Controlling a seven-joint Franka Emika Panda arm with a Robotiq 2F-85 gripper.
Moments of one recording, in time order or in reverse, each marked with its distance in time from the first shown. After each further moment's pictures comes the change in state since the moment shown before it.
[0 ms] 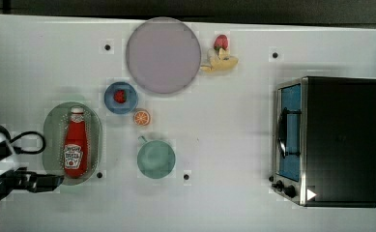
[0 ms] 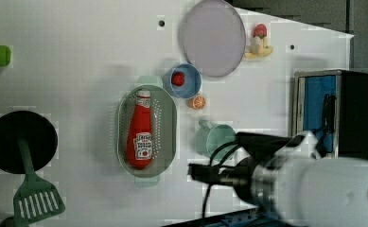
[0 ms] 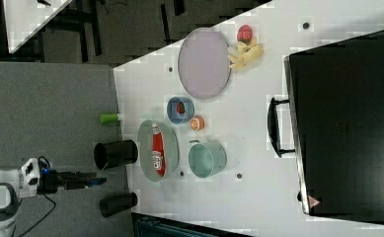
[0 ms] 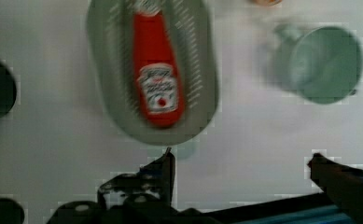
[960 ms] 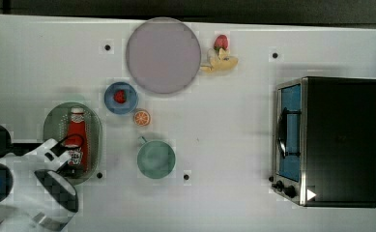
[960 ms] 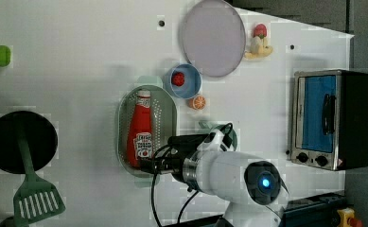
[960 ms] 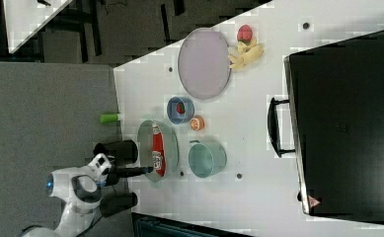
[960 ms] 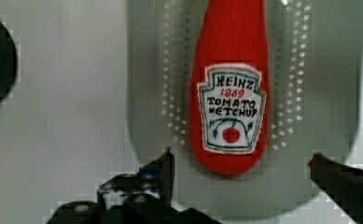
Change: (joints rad) arm -0.017 0.311 0.021 -0.359 -0.217 0.713 0.001
